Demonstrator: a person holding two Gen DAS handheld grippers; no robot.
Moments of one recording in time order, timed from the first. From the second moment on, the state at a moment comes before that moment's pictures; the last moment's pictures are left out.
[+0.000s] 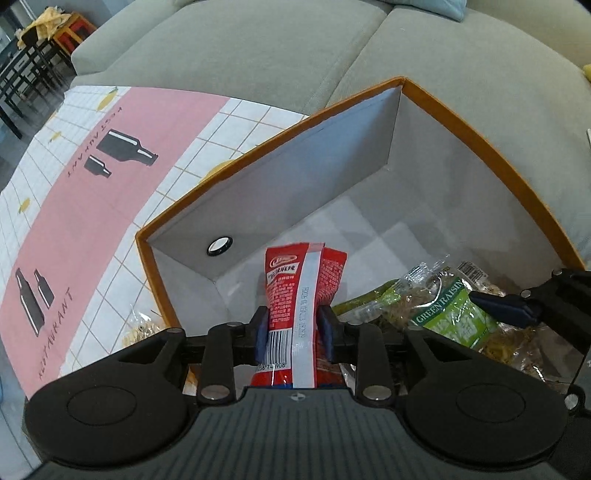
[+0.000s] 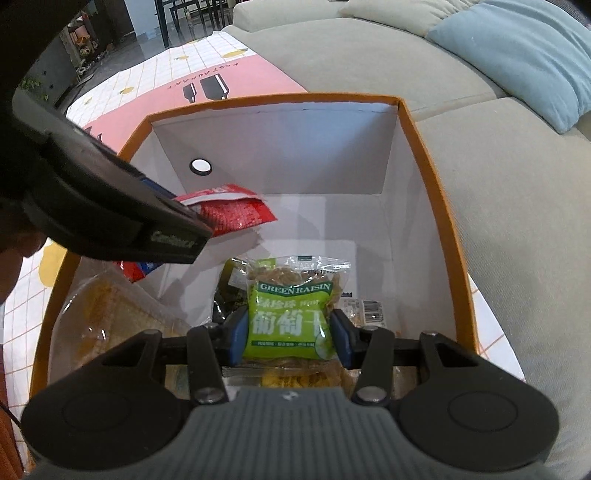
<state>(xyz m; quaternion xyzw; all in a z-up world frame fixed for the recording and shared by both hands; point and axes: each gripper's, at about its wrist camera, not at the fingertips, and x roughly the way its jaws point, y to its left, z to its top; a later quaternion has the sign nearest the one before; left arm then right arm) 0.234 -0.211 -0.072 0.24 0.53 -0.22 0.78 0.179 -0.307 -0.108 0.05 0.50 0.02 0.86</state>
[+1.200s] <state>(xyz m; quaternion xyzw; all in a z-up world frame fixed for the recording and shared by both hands) 0.105 -0.064 0.046 0.16 0.36 -0.14 0.91 0.050 -0.216 0.006 0.11 0.27 0.01 0.96</state>
